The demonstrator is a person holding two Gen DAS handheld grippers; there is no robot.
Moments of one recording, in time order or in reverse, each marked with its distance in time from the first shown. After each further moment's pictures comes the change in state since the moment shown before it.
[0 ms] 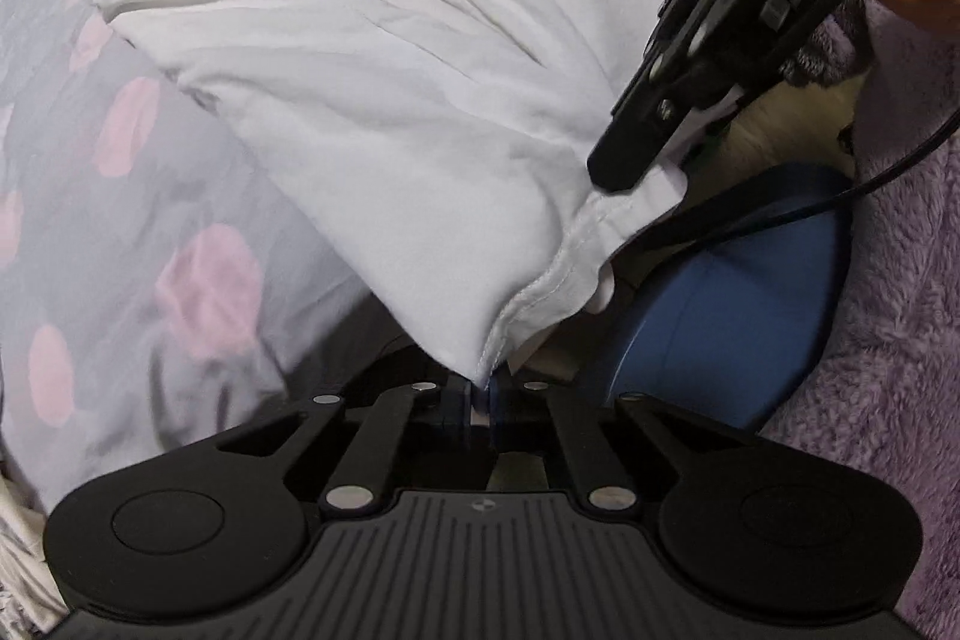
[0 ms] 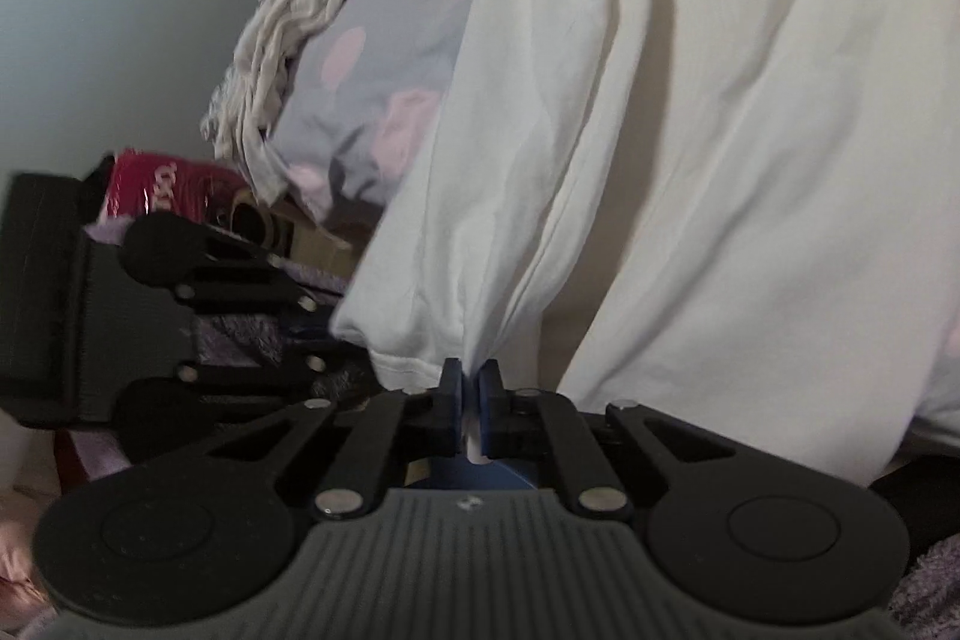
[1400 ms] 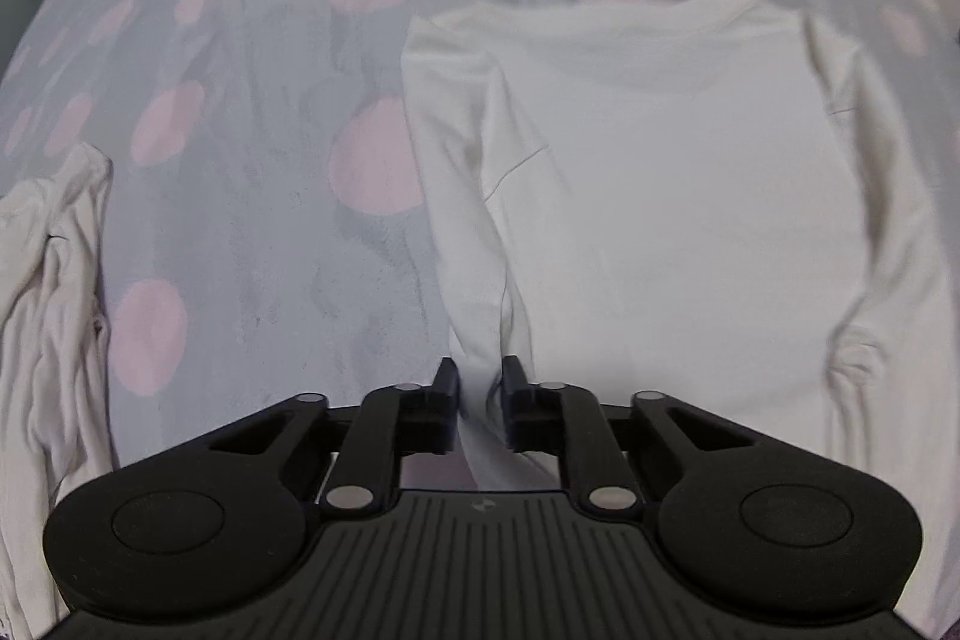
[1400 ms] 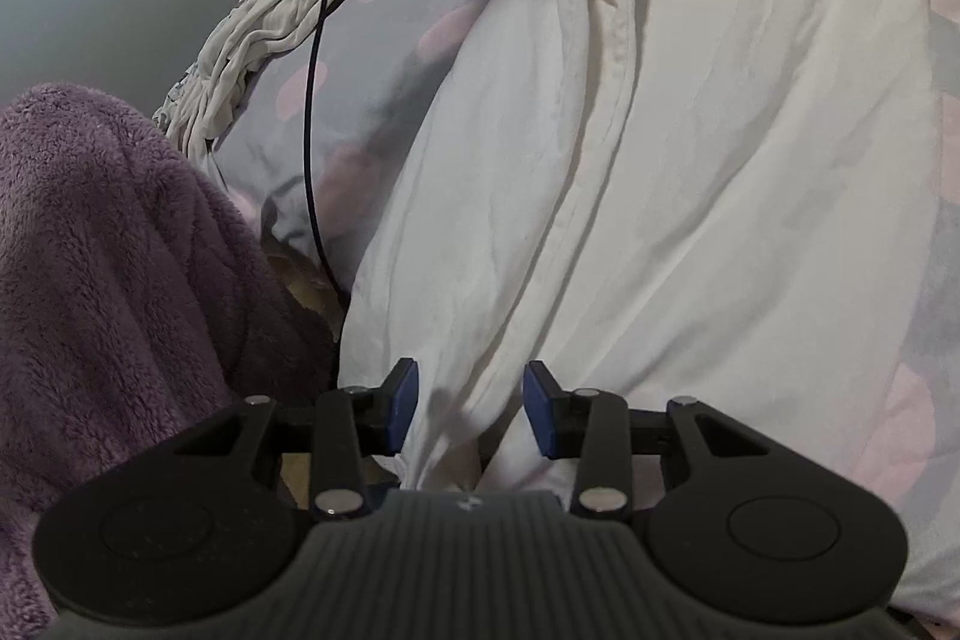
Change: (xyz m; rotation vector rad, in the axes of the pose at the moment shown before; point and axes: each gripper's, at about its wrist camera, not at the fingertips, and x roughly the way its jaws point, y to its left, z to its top) left arm 0.057 0.343 0.259 -0.602 -0.037 0.130; right arm -0.013 -0.013 0.031 -0.153 -0.086 -0.130
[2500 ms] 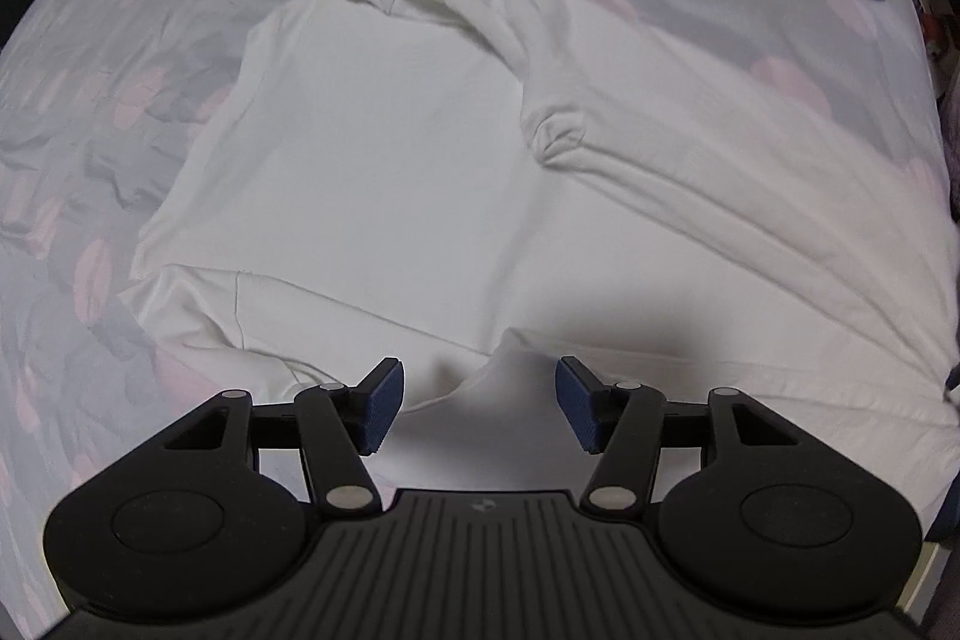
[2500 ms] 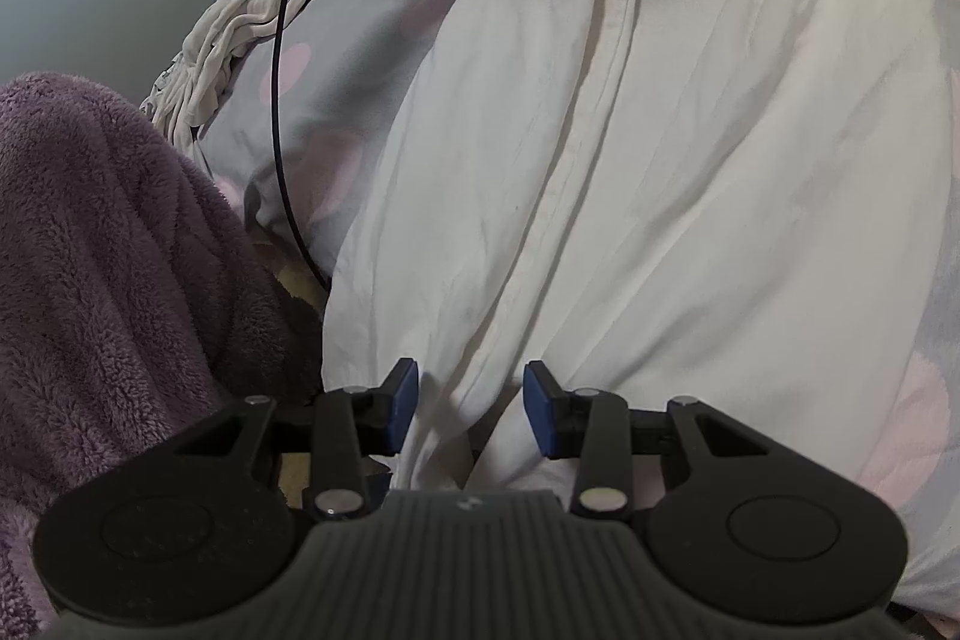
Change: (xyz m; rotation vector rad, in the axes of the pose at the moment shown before) left arm -0.048 -0.054 -0.063 0.978 -0.072 -0.176; right arm 0.015 -0.003 -0.002 0.012 0.027 -0.015
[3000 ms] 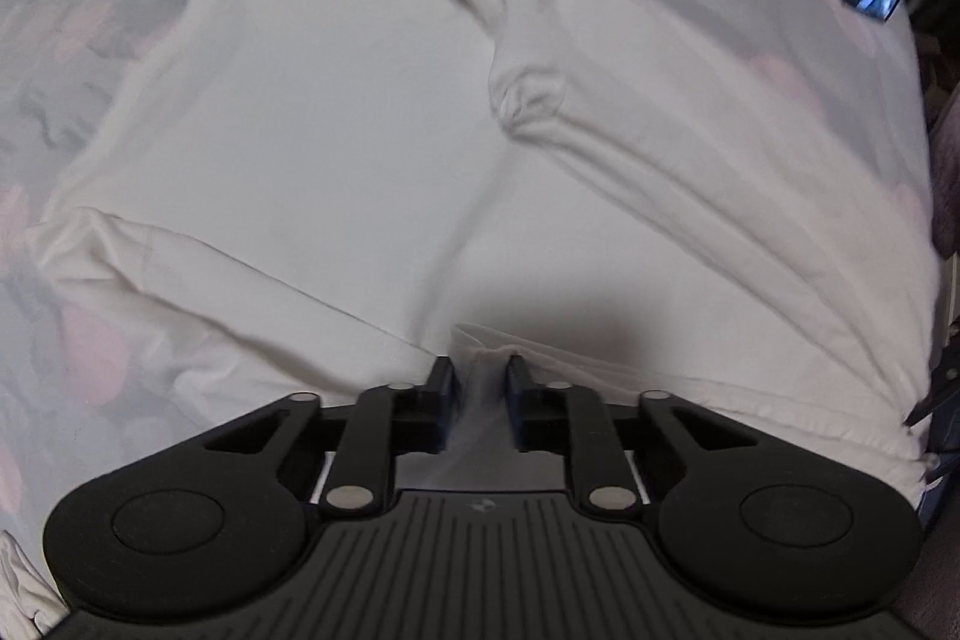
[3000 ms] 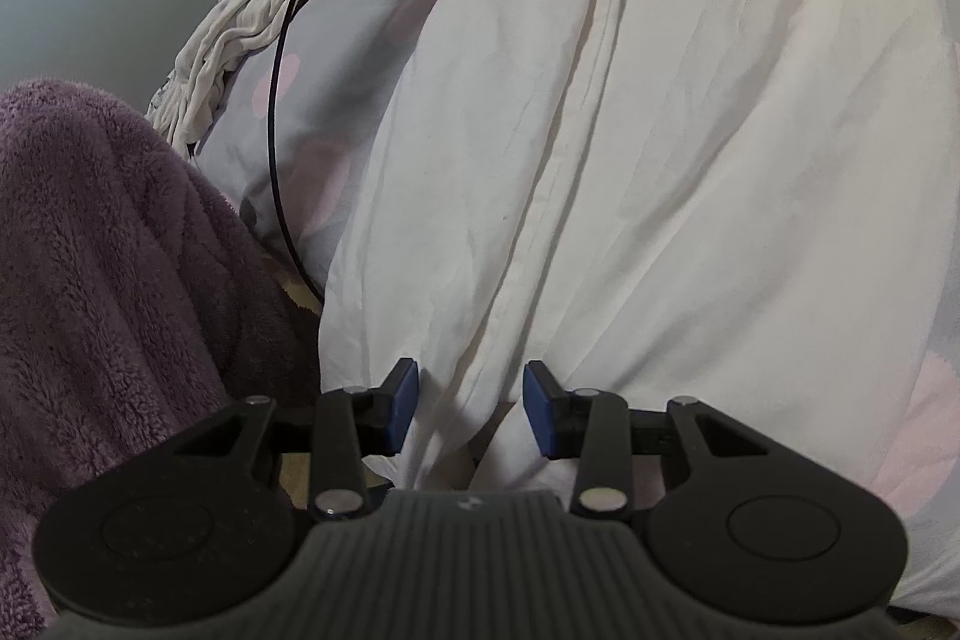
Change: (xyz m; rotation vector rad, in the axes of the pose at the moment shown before) left arm 0.016 -0.001 -0.001 -0.105 -0.009 -0.118; right arm 0.004 -0.013 0.001 0.053 -0.011 0.031
